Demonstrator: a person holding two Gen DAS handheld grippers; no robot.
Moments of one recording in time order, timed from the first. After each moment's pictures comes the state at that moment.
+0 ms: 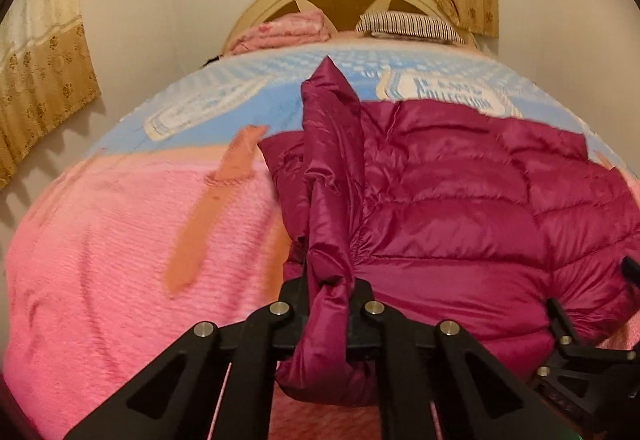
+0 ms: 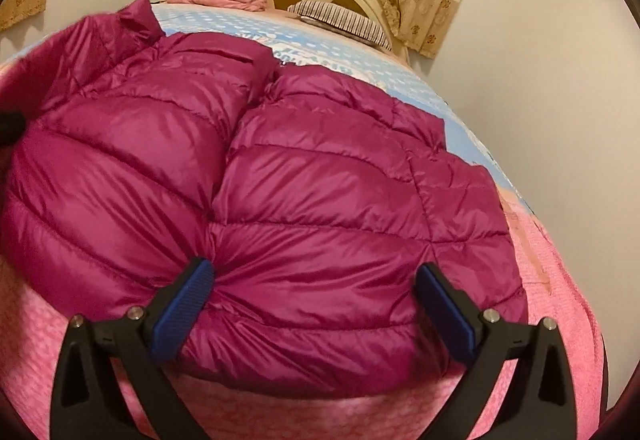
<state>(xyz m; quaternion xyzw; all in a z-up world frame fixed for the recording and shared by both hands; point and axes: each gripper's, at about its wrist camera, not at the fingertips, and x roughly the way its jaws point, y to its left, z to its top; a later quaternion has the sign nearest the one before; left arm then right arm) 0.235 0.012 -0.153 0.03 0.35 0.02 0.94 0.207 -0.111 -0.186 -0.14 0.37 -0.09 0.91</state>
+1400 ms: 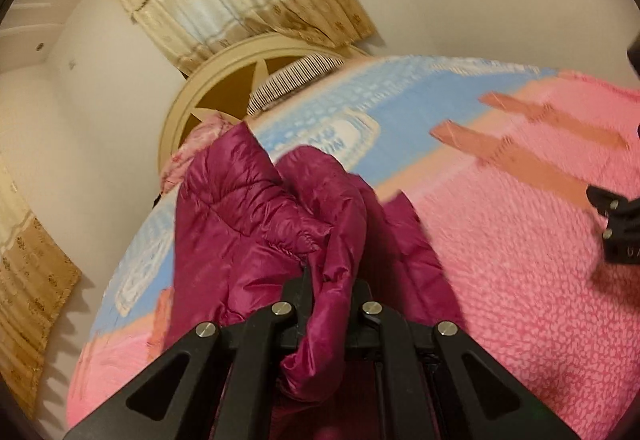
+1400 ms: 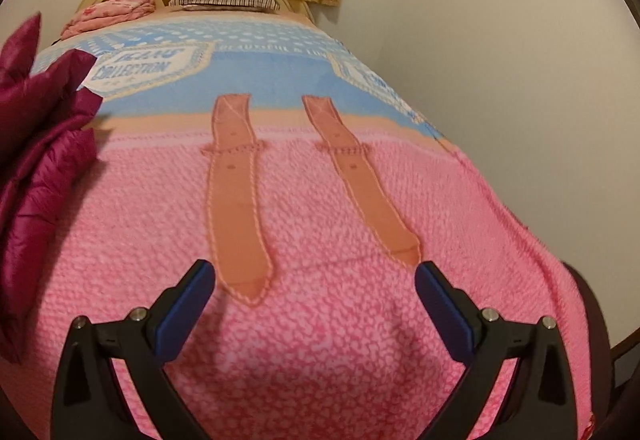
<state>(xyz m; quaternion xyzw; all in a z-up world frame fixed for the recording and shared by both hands) 0.227 -0.220 -0.138 0.28 0.24 -0.09 0.92 0.183 -0.337 -0.156 -0.03 0.40 -0.21 0.89</state>
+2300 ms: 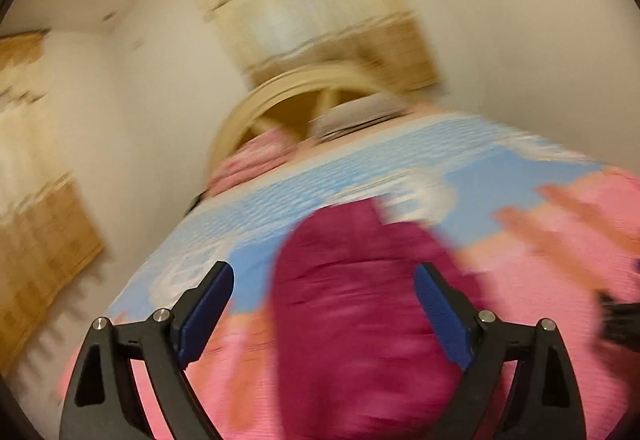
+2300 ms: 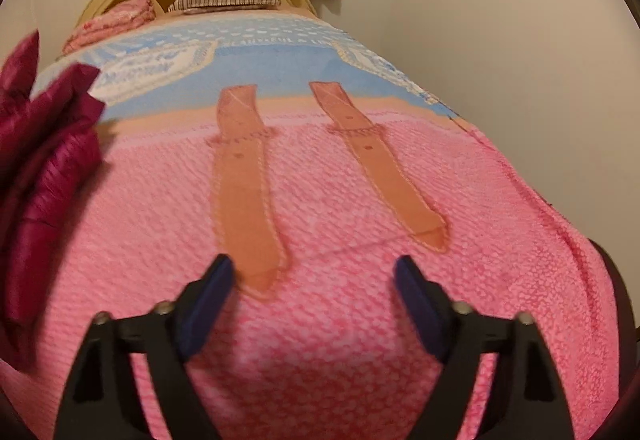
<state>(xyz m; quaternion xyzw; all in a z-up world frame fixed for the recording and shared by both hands) 0.231 -0.135 -0.039 0.18 0.19 0.01 0.96 0.183 -0.344 -0.160 0.02 0.40 -0.18 0.90</state>
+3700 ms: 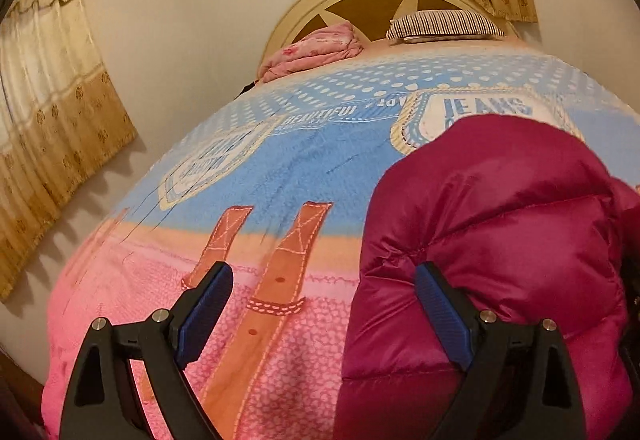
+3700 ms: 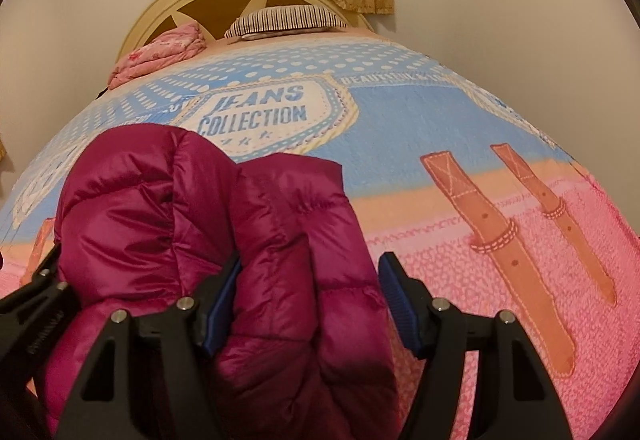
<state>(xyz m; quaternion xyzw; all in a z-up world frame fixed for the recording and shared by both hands) 0.366 -0.081 -0.142 0.11 0.33 0.12 0.93 0.317 -0.196 -0.145 0.07 0.36 -0.12 0.92</state>
